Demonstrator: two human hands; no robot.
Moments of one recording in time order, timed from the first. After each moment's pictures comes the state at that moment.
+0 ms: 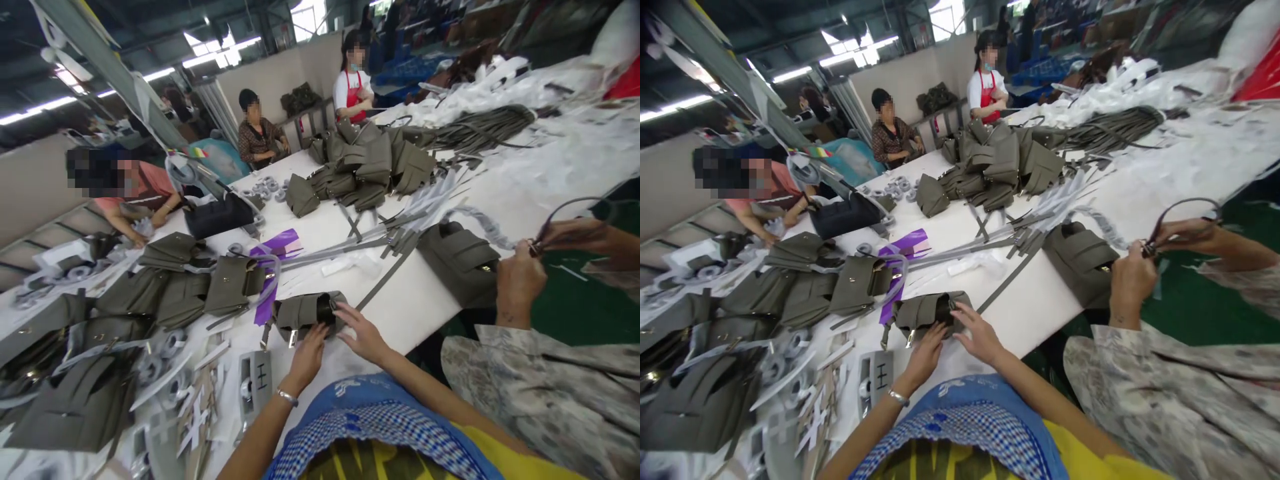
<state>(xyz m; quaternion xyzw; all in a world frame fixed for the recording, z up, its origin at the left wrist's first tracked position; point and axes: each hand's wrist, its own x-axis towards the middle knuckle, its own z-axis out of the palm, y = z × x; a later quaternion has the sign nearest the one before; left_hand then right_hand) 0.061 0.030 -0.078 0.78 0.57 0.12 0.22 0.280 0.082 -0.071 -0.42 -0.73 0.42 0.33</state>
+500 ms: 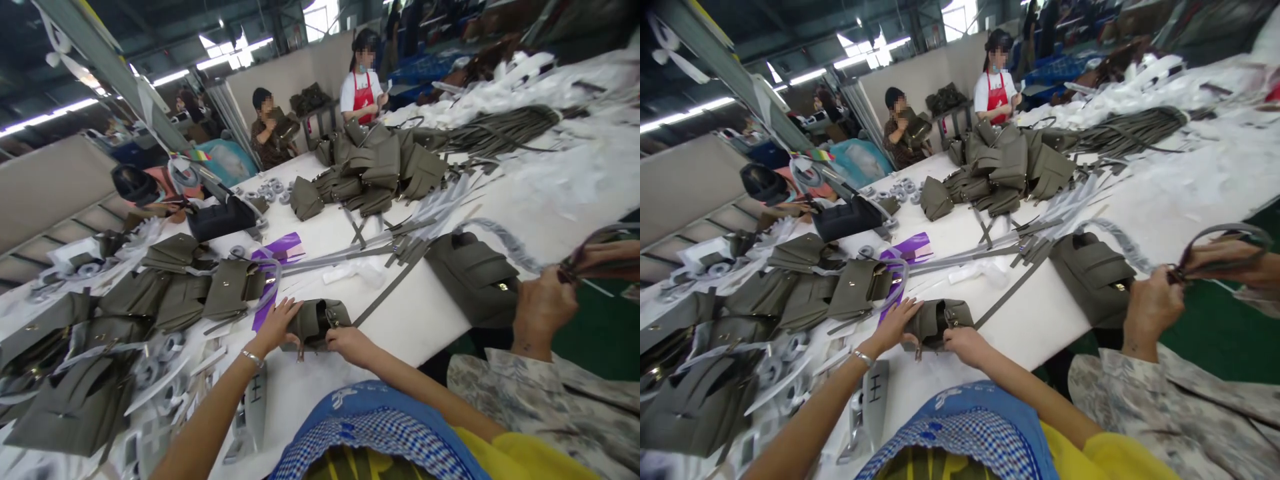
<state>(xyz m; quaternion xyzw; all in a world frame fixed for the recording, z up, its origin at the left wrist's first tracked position) -0.010 0.129 -0.012 0.81 0.56 -0.05 0.12 0.255 0.119 -0.076 -0.26 -0.93 0.24 0.12</state>
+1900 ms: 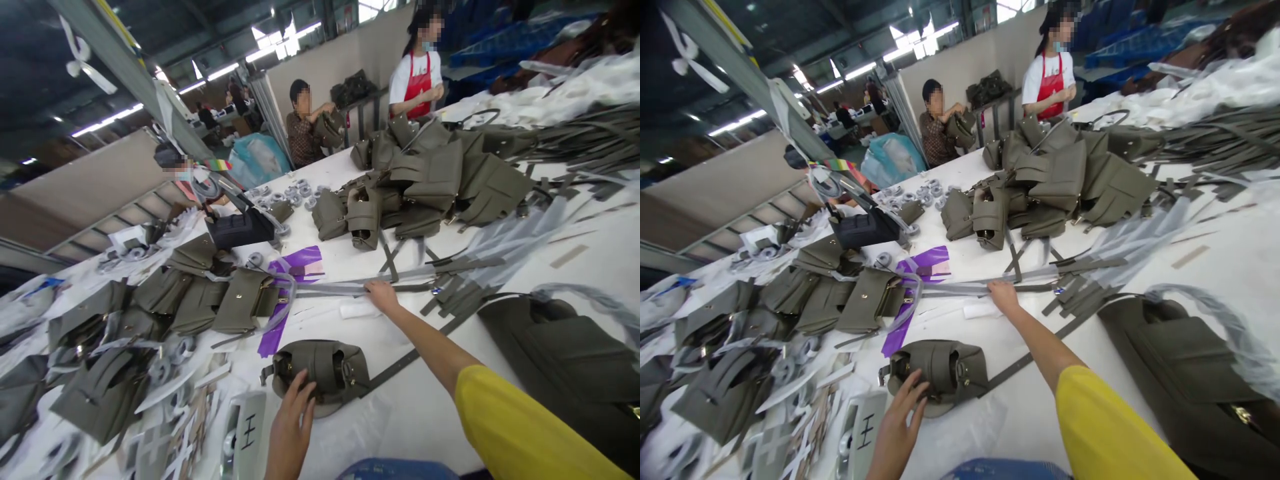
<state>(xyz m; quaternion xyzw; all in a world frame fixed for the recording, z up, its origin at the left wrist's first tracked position) 0.079 0.052 -0.024 0.62 0.75 0.18 0.13 0.276 0.392 -0.122 -0.49 -0.83 0.25 0.08</state>
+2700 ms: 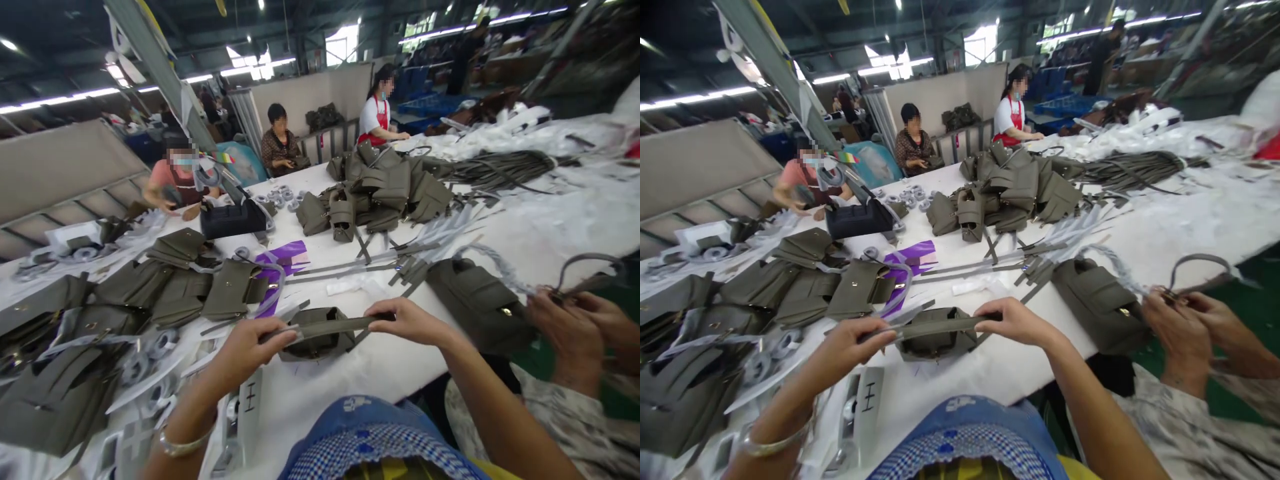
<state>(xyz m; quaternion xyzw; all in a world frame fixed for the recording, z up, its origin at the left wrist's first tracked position) 0.025 0.075 0.182 0.67 0.63 0.15 0.36 0.344 0.177 0.104 -0.35 -0.76 0.51 0.16</state>
